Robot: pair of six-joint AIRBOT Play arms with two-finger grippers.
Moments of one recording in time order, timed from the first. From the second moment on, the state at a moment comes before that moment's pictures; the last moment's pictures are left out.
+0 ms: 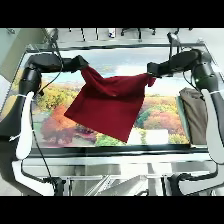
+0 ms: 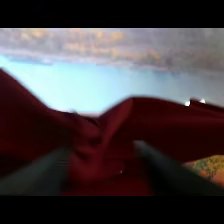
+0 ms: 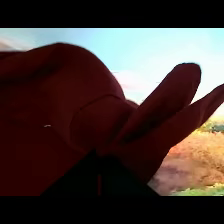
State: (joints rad) left arm -0.14 -1.76 1.86 -2.22 0.95 1.72; right arm 0.08 -1.62 1.71 1.96 -1.08 -1.57
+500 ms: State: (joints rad) left arm -0.05 -1.63 1.58 -2.23 1.33 1.61; right arm -0.08 -1.70 1.71 1.91 -1.11 -1.59
